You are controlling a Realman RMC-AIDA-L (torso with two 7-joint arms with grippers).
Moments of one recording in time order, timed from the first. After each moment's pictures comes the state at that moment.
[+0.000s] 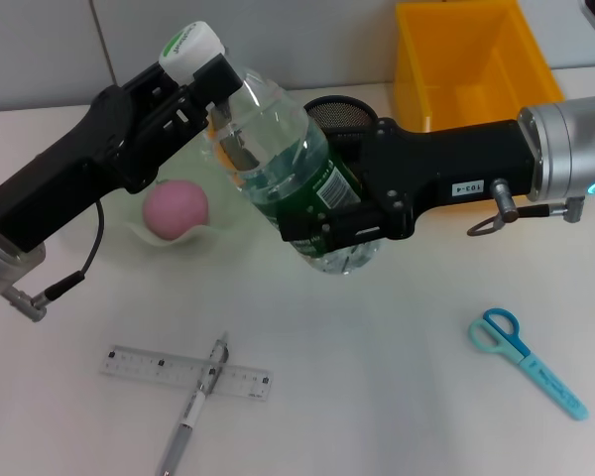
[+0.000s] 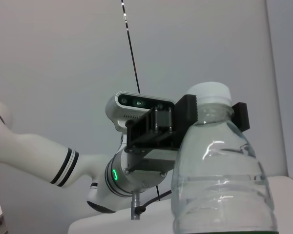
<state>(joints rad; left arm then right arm) -0.54 -2.08 1.14 0.35 0.99 1.78 -1.25 0.65 2.08 -0.90 -0.83 -1.77 -1.74 1.52</state>
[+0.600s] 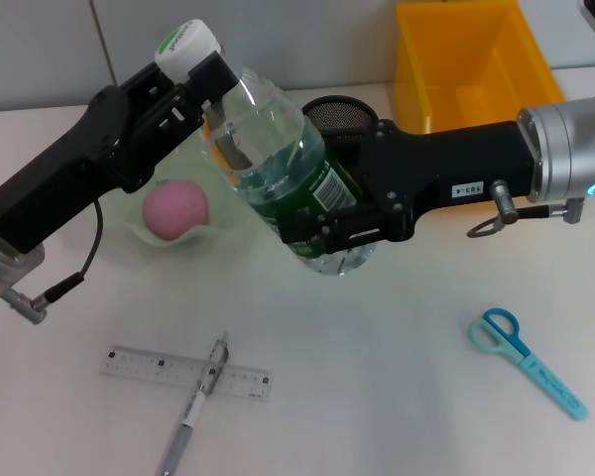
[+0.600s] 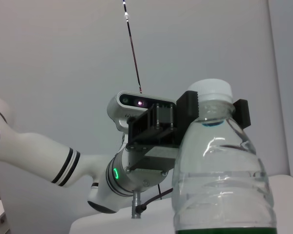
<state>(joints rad) -0.54 -2.08 1.14 0.33 0.98 1.79 -1.25 0.65 2.08 -0.90 -0.83 -1.77 -1.74 1.52</state>
